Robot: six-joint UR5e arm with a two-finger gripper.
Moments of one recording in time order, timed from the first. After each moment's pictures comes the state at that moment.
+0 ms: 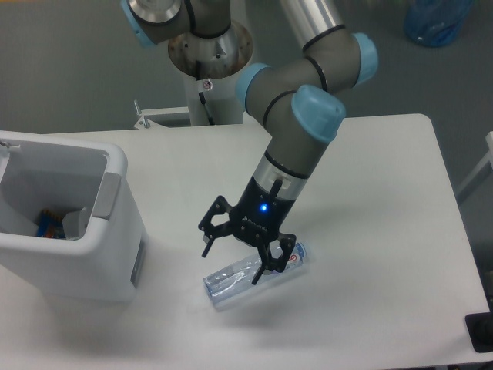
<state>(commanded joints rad) 2.48 -1.96 -1.68 -0.82 1.09 0.96</state>
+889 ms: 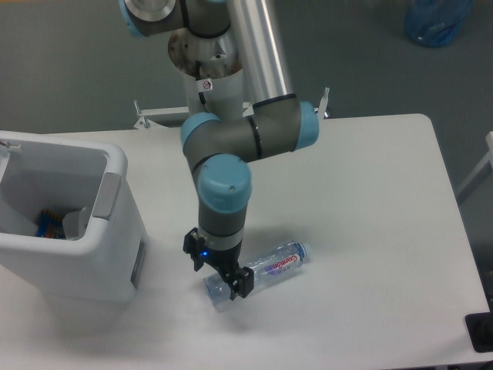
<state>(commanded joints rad) 2.26 -2.11 -1.63 -0.82 1.53 0.98</state>
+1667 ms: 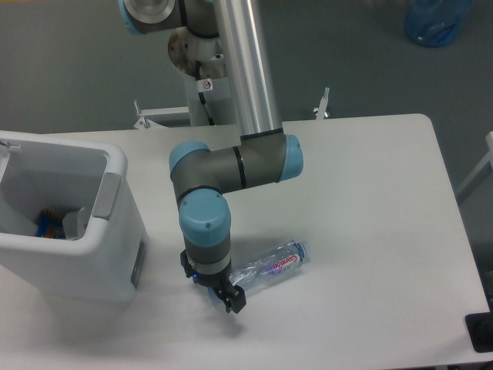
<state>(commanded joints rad) 2.24 -2.20 -1.56 -0.82 1.54 0.98</state>
